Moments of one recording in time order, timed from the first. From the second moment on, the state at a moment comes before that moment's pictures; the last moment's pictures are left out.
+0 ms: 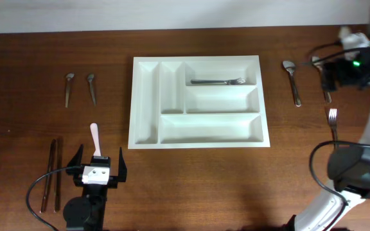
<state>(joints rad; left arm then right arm) -0.01 0.01 0.03 -0.10 0.01 0.22 -0.33 2.03 2.33 -1.69 0.05 -0.38</state>
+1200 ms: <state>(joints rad) -0.01 0.01 0.03 -0.10 0.01 0.22 -0.54 2.15 1.62 -1.14 0.06 -0.52</state>
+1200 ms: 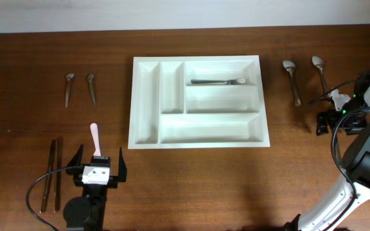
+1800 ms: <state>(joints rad) -0.01 0.01 0.03 -0.10 0.01 0.22 -0.54 2.19 1.62 -1.12 0.06 -0.52</state>
